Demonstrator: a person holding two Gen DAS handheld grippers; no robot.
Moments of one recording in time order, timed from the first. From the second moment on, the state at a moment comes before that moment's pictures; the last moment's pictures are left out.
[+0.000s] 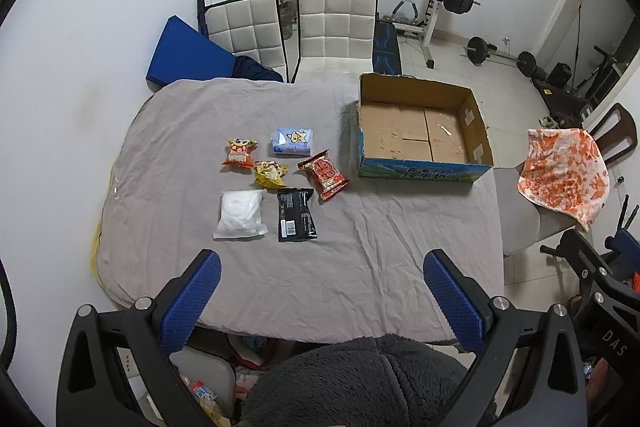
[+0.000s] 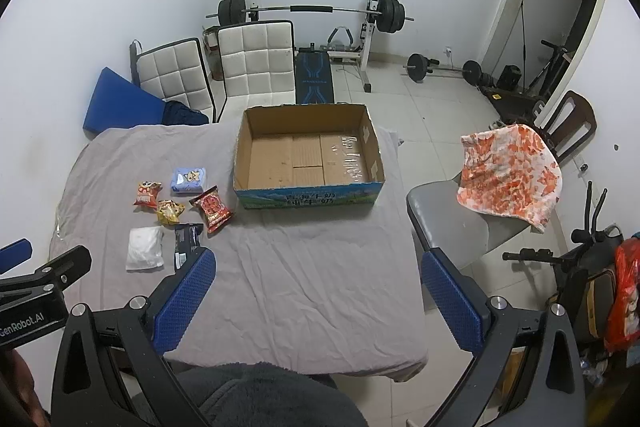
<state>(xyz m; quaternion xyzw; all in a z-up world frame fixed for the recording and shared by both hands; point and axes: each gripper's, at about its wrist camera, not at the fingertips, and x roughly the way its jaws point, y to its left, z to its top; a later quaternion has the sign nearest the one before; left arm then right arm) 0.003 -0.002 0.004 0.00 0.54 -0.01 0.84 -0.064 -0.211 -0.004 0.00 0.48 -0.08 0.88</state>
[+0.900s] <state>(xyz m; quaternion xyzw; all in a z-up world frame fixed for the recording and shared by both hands) 0.006 -0.012 0.012 0.00 0.52 -0.01 0.85 -0.060 -0.213 0.003 0.00 0.47 -0.08 0.88</state>
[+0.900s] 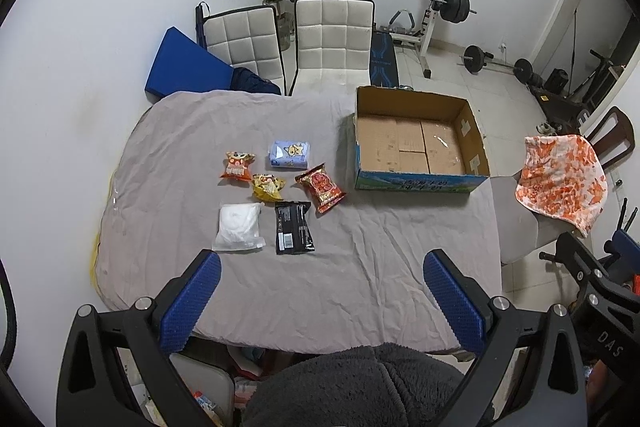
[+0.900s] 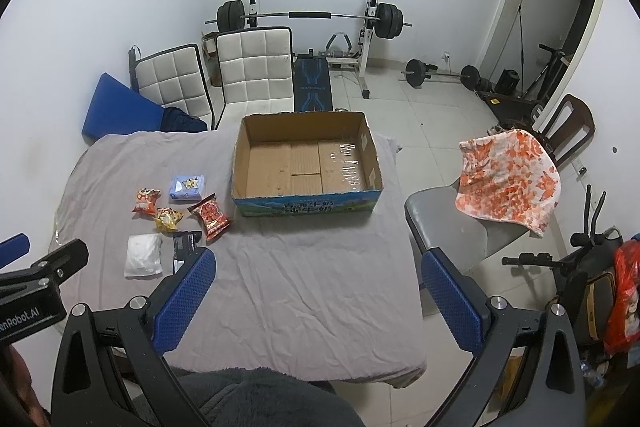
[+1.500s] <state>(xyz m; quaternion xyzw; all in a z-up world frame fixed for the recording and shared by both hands) 0.002 -0.011 0.012 -0.01 0.50 -0.02 0.86 -0.059 -0.217 0.008 0.00 0.45 -0.09 0.89</state>
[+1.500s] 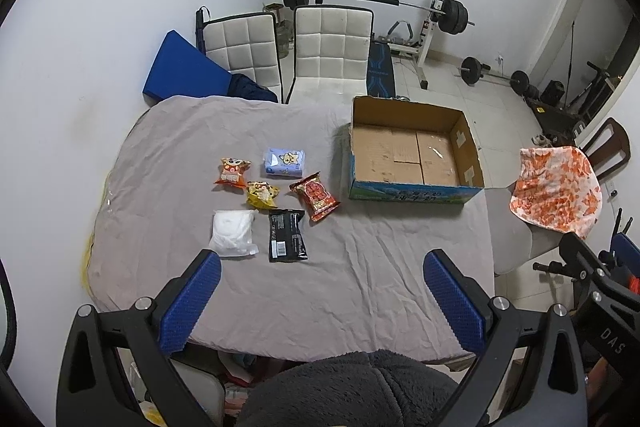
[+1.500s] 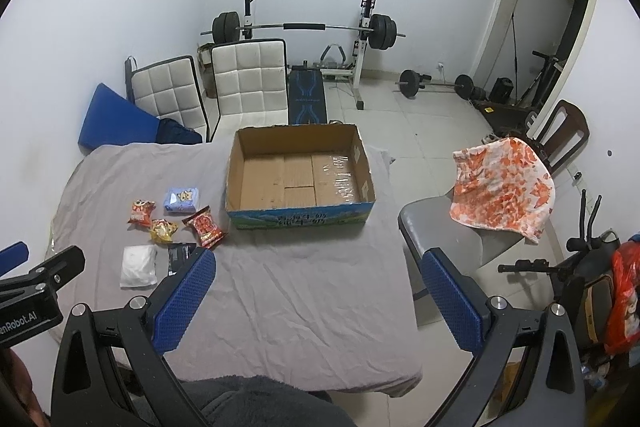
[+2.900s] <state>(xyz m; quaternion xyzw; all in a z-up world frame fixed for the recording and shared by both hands) 0.101 0.100 -0.077 -0.02 0.54 0.07 0.84 0.079 -0.110 -0.170 -0.01 0.58 0.05 0.81</state>
